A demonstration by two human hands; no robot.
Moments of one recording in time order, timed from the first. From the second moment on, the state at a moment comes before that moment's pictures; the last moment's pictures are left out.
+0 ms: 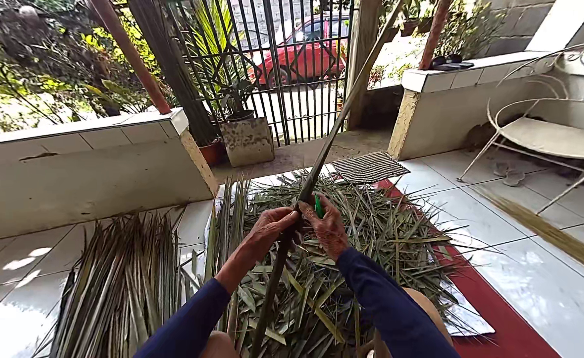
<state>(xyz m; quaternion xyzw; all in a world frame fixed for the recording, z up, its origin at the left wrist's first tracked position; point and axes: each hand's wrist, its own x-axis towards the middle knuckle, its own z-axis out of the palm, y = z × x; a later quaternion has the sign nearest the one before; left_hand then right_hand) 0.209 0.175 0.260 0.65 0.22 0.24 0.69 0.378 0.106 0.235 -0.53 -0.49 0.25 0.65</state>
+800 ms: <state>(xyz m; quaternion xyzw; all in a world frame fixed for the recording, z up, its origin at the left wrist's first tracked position) 0.209 0.163 0.268 0.56 0.22 0.32 0.73 0.390 0.085 0.240 -0.49 -0.62 0.29 0.55</state>
